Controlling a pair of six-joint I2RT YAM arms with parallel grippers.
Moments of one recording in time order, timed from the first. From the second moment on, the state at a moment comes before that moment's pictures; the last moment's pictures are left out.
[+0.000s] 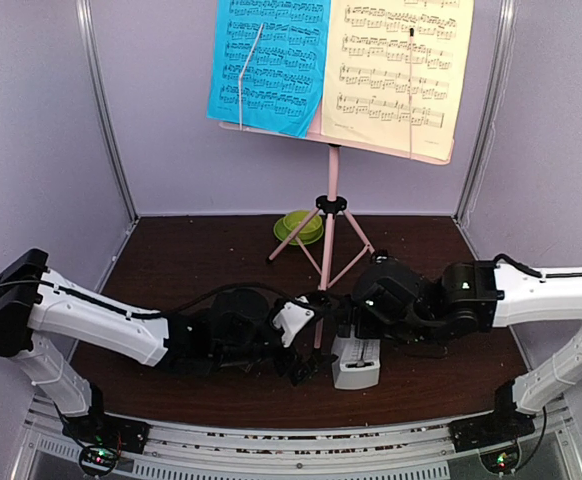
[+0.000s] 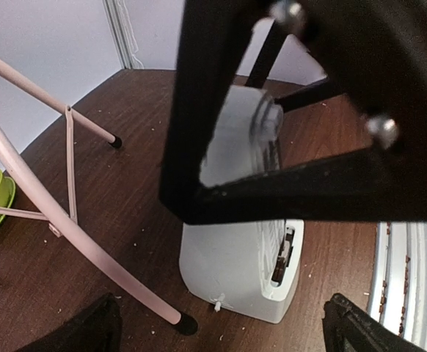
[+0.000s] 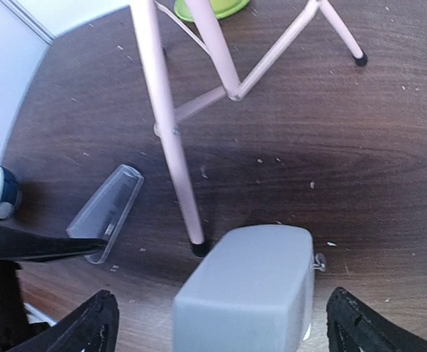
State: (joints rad) left arm -1.26 1.59 0.84 0.37 -0.12 0.02; right arm 1.23 1.34 1.09 -0.72 0.55 1.07
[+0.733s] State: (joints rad) left arm -1.26 1.66 1.51 -0.32 -0.33 -0.42; right arm 1.04 0.77 0.33 -0.37 0.34 1.23
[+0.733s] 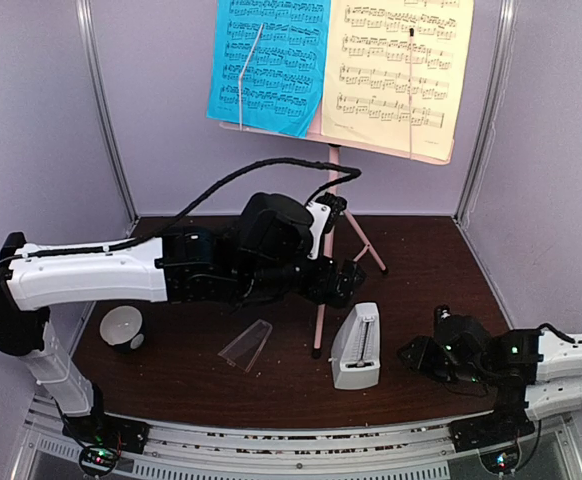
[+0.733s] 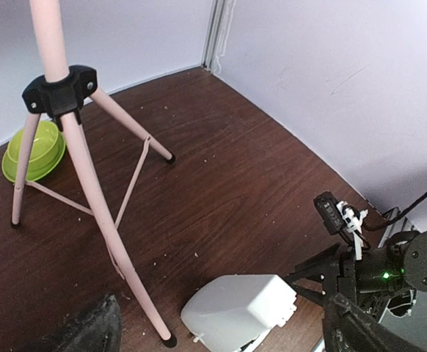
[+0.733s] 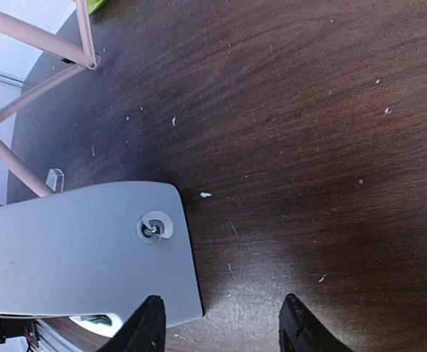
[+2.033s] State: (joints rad) left arm -1.35 1.86 1.62 -0.71 -0.35 -0.62; right arm 1.24 1.08 0.23 0.29 0.25 1.22
